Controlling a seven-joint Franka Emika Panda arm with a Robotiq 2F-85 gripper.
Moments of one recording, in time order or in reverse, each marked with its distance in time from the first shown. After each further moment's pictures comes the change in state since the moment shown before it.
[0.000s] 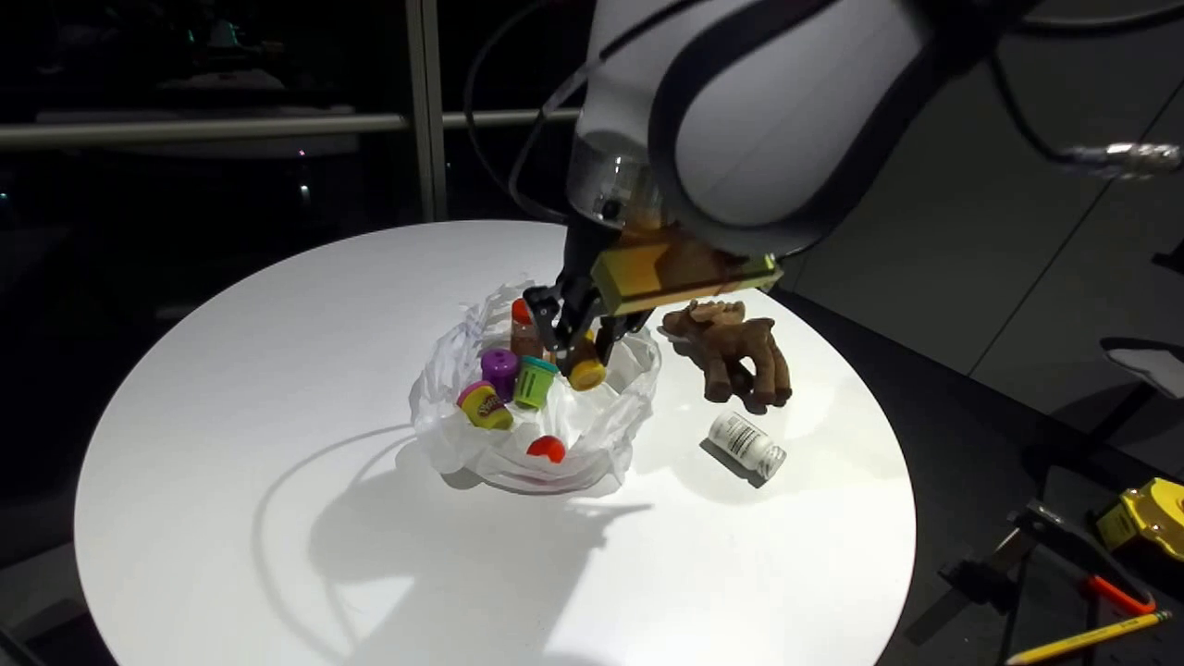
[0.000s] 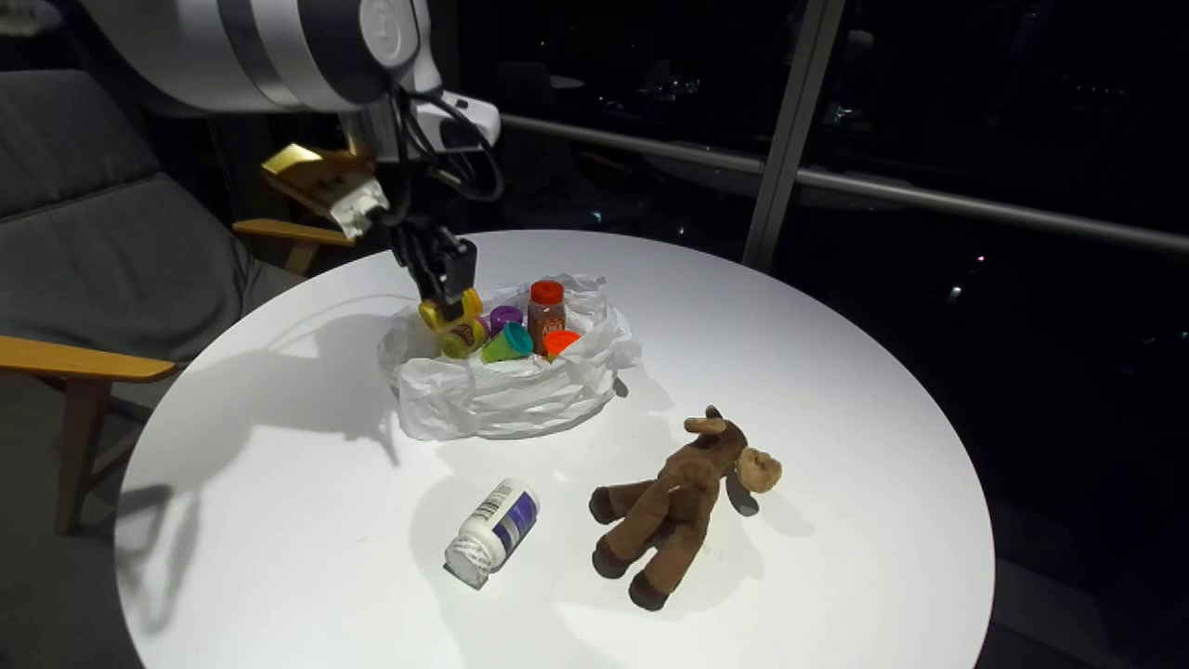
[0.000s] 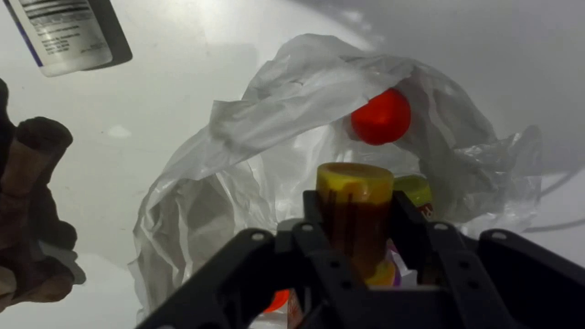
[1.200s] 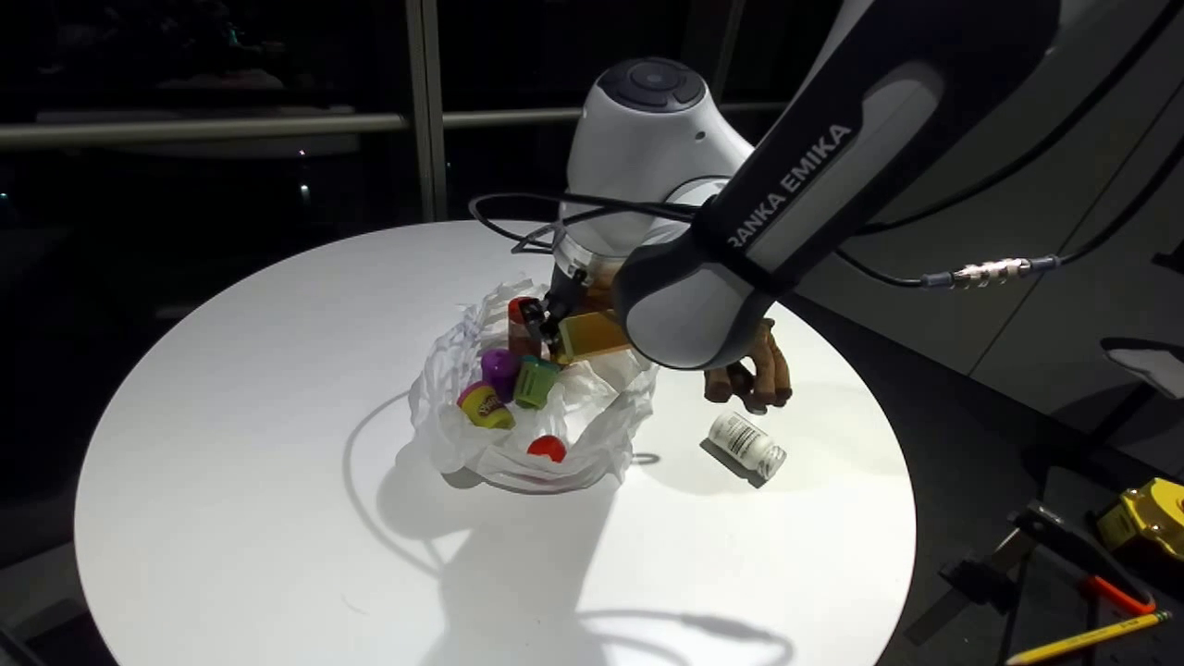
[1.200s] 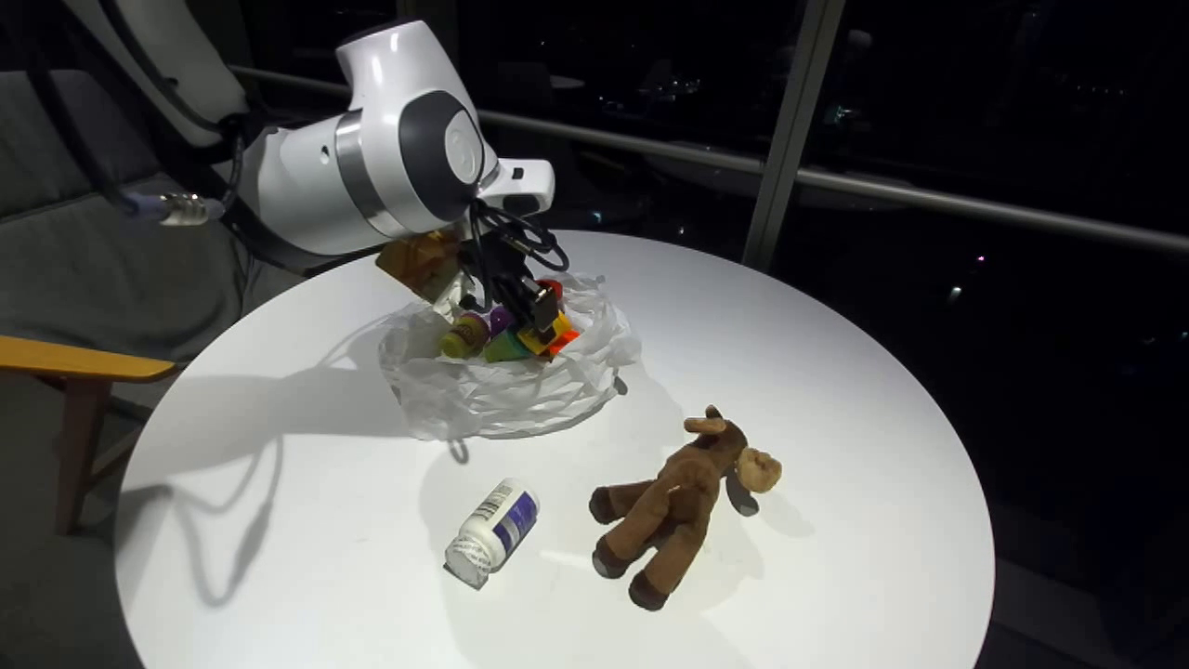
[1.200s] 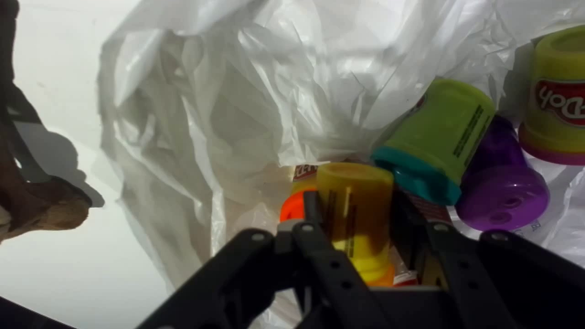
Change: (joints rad) arm 0.259 0.311 -0.367 0.171 -0.007 0.275 0.158
